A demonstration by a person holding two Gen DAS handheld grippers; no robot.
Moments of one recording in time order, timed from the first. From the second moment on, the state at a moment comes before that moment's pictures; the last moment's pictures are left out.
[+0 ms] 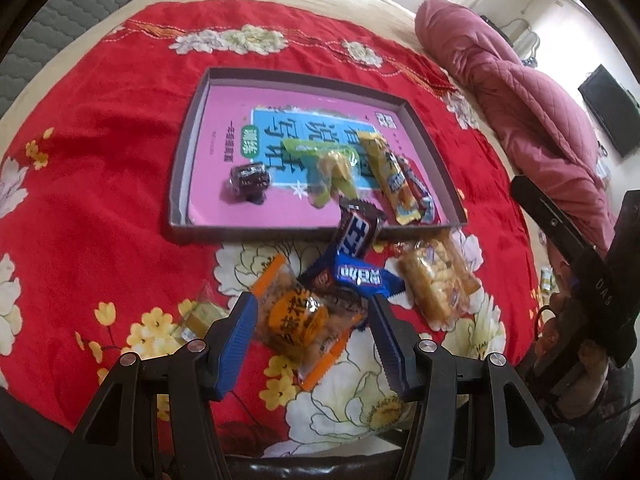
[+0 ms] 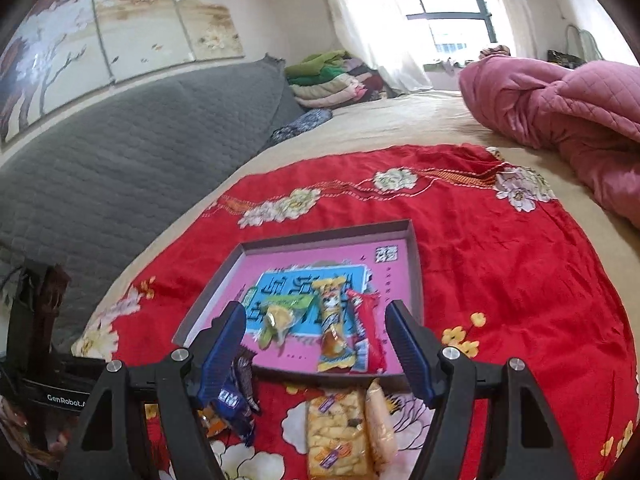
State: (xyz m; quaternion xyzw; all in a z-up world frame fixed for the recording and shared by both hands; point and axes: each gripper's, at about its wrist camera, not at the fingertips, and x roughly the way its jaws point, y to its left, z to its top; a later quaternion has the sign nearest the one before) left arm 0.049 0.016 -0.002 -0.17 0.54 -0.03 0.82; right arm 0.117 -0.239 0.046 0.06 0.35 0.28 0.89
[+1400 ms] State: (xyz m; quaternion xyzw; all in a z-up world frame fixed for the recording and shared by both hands) left arm 0.032 0.033 -0.057 -0.33 0.57 -0.07 0.75; right arm 0.093 -0.206 0.017 0.00 0.42 0.34 0.84
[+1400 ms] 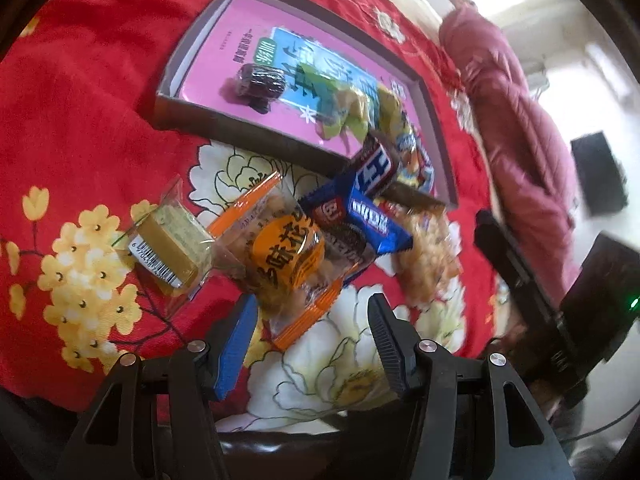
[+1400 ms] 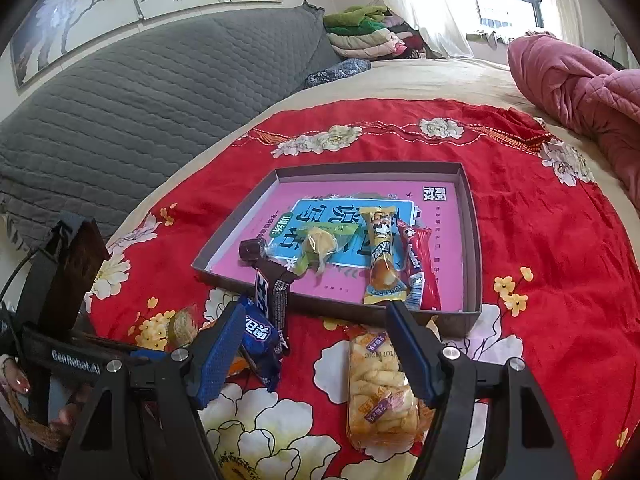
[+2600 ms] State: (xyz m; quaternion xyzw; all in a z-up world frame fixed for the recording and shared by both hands) left arm 0.054 0.052 -0.074 -0.40 0.56 -0.01 0.73; right arm 0.072 -0.138 -0.029 -0.13 0.44 0.42 0.78
